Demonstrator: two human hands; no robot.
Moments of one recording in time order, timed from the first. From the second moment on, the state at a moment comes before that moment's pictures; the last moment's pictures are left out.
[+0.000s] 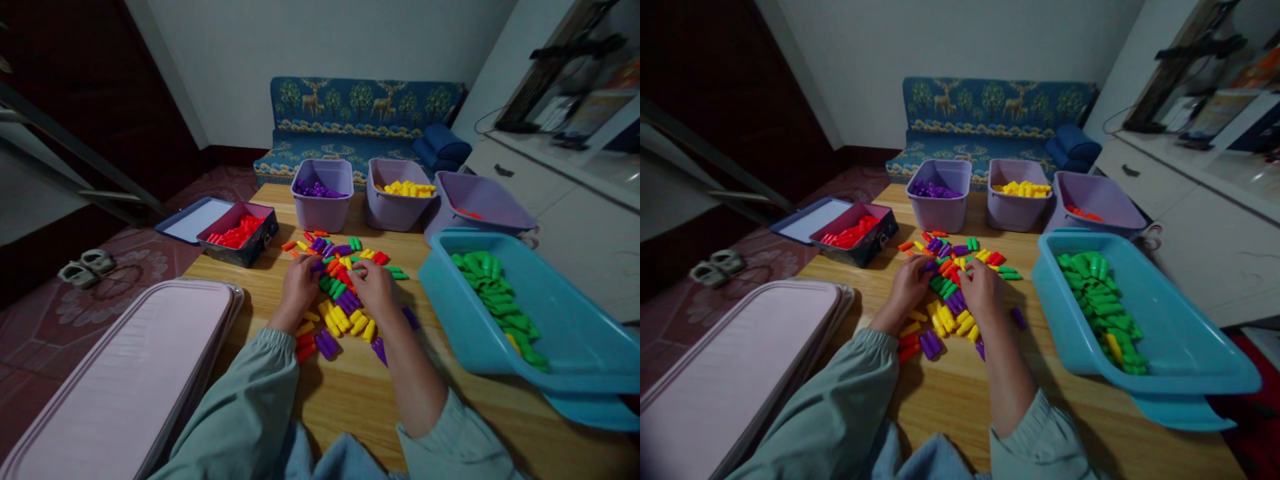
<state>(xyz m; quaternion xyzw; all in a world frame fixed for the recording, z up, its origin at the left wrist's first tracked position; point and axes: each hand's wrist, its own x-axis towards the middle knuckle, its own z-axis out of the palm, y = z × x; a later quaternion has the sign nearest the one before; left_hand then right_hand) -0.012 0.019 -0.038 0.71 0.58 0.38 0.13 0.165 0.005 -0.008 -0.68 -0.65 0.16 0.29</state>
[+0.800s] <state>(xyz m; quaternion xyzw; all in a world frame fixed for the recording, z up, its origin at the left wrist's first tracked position) 0.000 0.017 -0.032 0.47 0.42 0.63 0.44 0.147 0.003 -0.026 -0.51 -0.55 0.45 0.49</state>
